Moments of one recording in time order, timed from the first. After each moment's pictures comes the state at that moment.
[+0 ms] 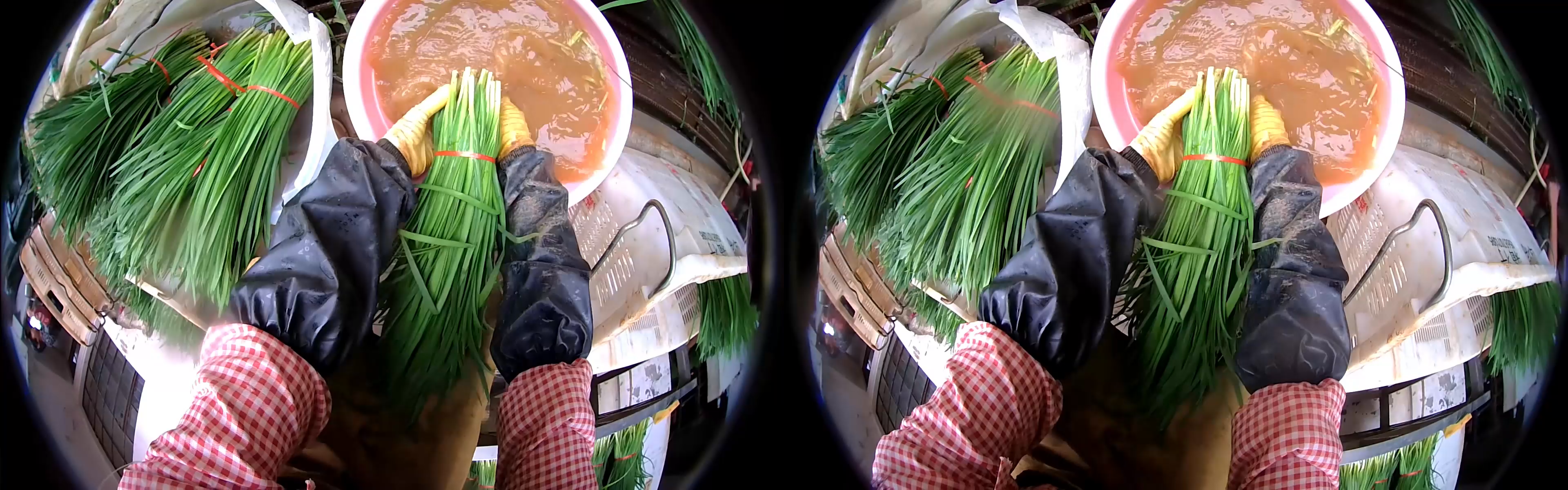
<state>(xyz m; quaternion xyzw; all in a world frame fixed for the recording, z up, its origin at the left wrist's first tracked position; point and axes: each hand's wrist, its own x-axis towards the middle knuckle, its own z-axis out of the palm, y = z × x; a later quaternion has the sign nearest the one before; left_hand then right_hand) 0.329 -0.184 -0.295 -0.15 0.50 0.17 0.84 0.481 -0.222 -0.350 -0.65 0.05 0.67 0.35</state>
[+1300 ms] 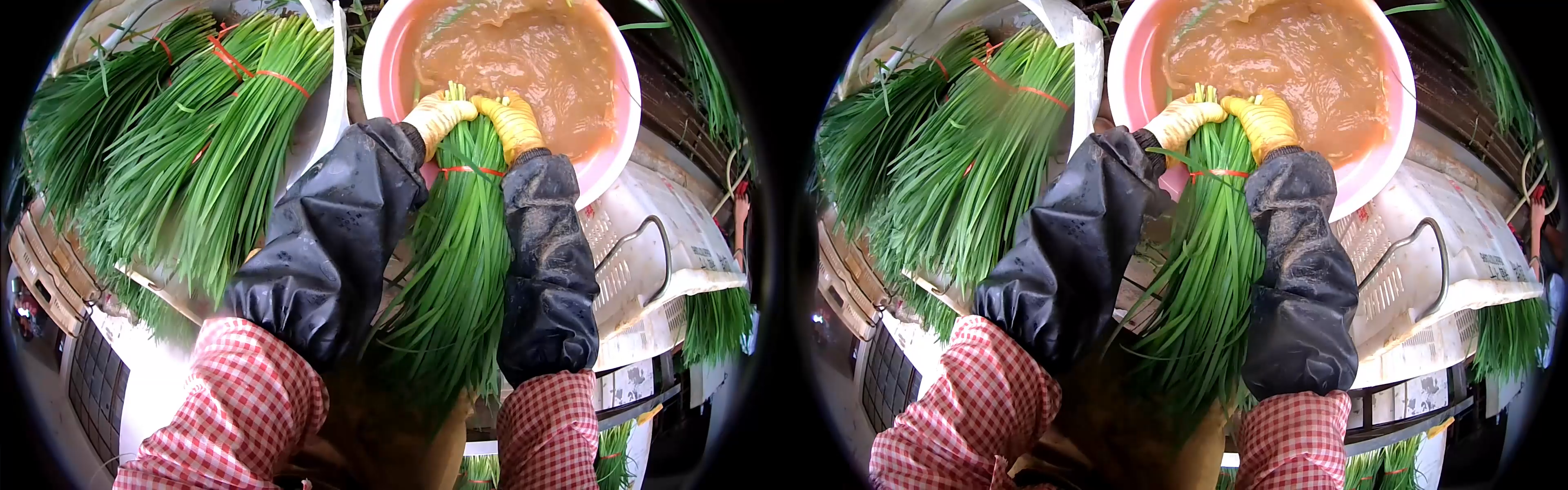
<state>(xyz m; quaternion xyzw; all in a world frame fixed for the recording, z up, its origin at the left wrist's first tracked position) 0.331 -0.179 -0.318 -0.02 0.57 0.15 0.81 0.469 -0.203 -0.326 -0.79 -0.15 0.57 0.18</state>
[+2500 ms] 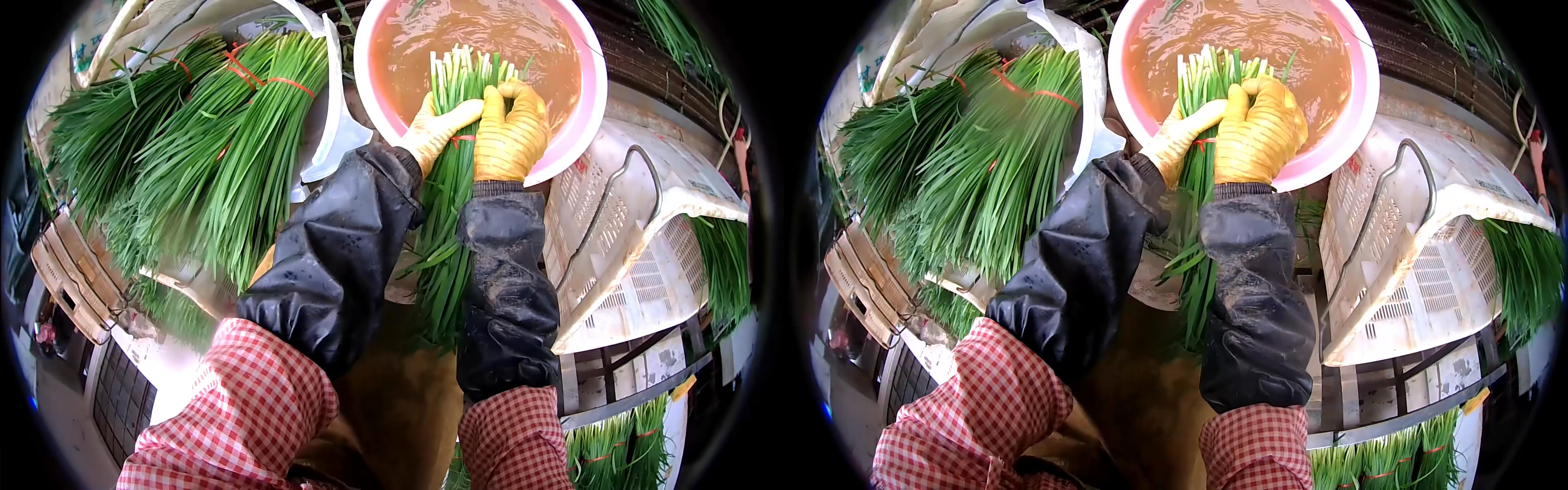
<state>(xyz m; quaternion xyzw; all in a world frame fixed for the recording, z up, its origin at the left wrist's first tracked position) 0.337 -0.204 -0.231 0.04 0.52 0.21 0.82 0.440 -0.223 -0.205 -0.88 -0.37 0.16 0.27</state>
